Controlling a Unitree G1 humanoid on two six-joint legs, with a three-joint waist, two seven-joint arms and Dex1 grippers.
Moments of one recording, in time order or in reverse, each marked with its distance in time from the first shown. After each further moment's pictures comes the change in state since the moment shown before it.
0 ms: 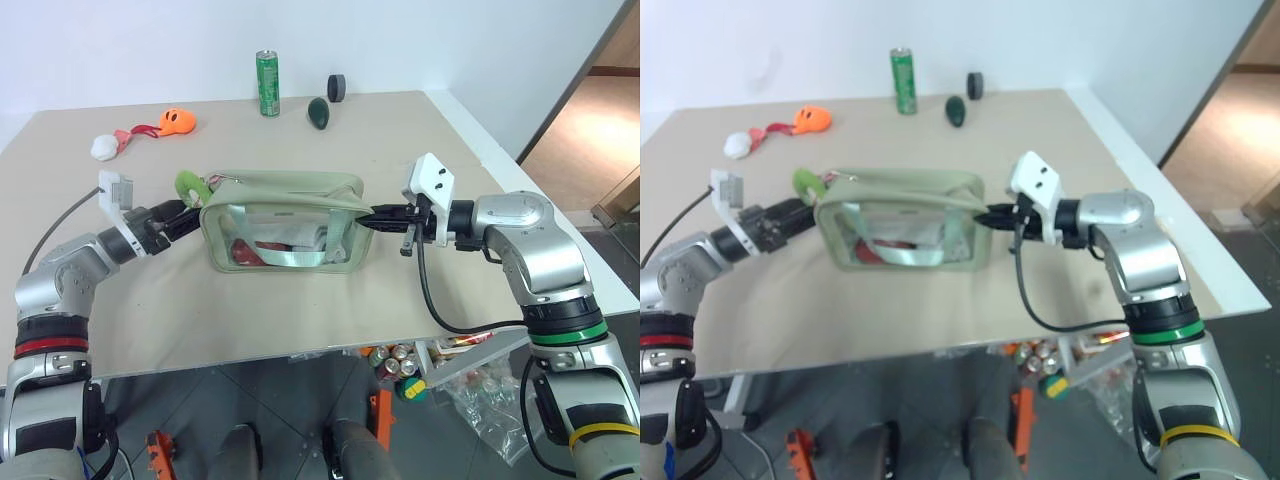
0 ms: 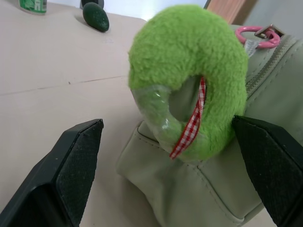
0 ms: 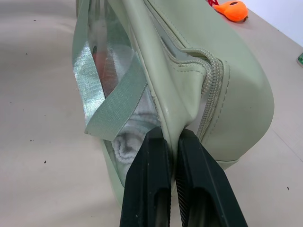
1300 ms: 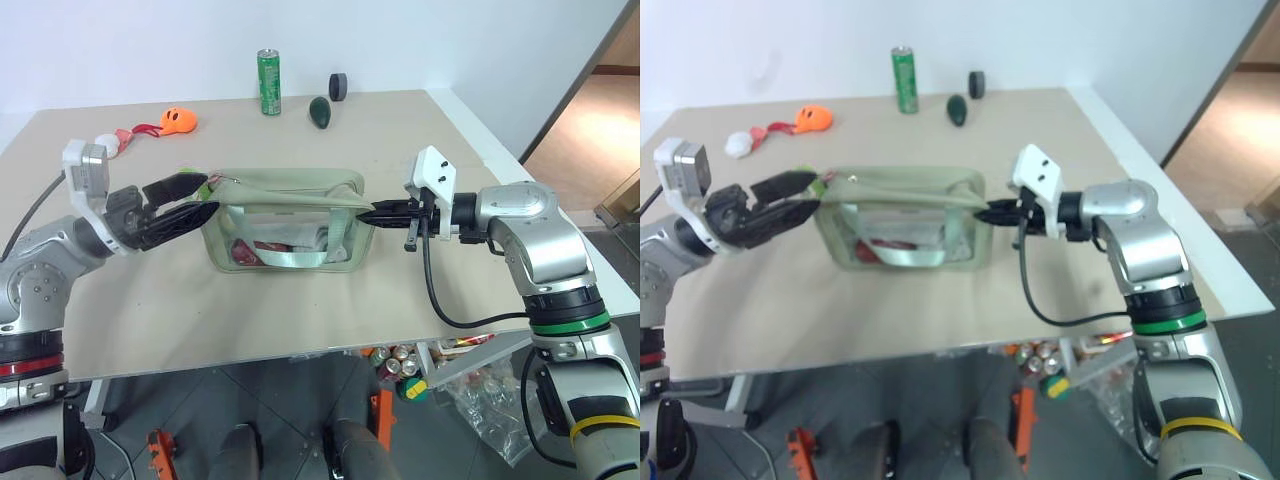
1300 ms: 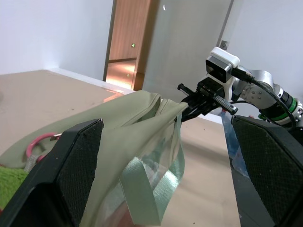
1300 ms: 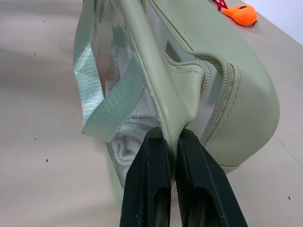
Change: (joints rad) left arm 0.120 0.056 0.049 -0.412 -0.262 0.091 -0.157; right arm -0.051 -0.008 0.009 0.059 0.000 -0.030 0.055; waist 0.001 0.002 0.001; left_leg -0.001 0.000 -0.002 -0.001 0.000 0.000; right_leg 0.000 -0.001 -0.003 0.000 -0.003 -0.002
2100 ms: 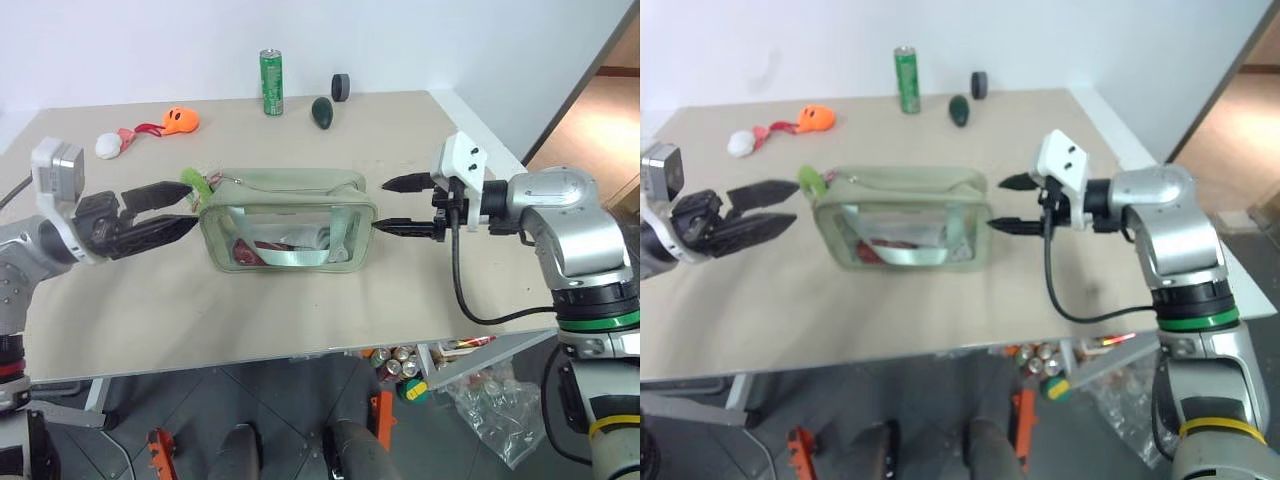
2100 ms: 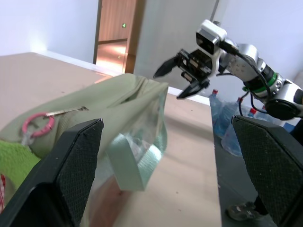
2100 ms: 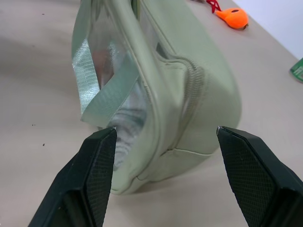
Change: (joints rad) left arm 0.034 0.129 0.007 -0.010 -0.027 0.059 -0.103; right arm -0.009 -0.076 -0.019 -0.007 0.014 -0.016 0.055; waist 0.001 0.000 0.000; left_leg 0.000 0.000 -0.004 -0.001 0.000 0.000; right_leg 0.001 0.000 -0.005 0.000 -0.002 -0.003
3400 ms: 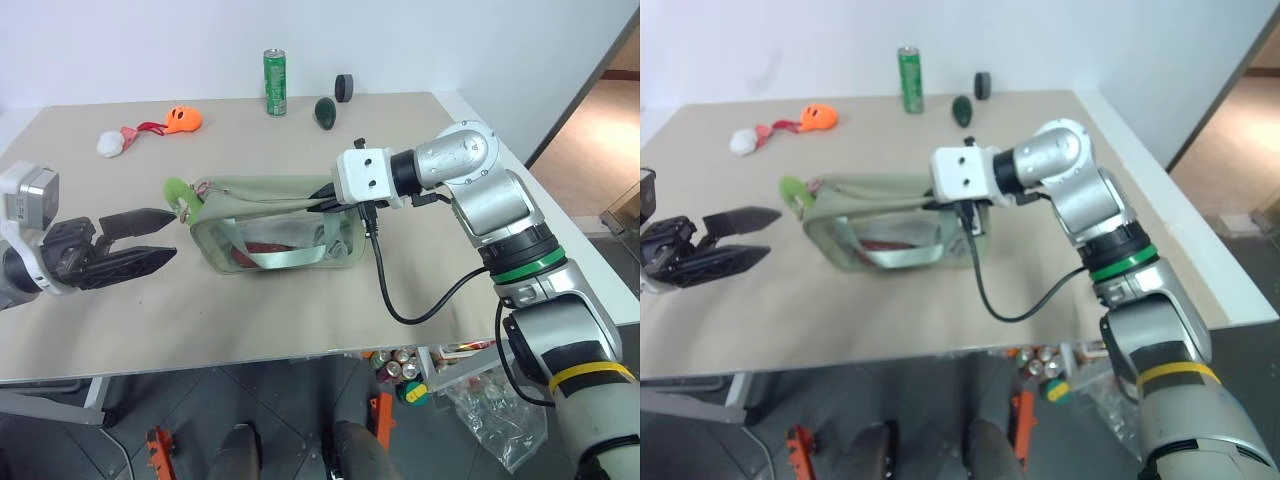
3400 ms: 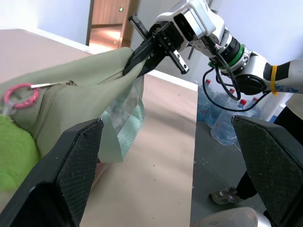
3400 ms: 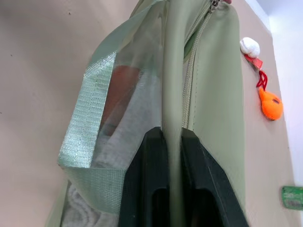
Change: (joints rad) left arm 0.202 0.102 0.112 -0.122 -0.098 0.083 -0.051; right arm -0.312 0.177 0.279 0.232 -0.230 -0.424 0.079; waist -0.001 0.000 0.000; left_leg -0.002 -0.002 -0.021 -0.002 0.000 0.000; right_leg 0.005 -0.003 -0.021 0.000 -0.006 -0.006
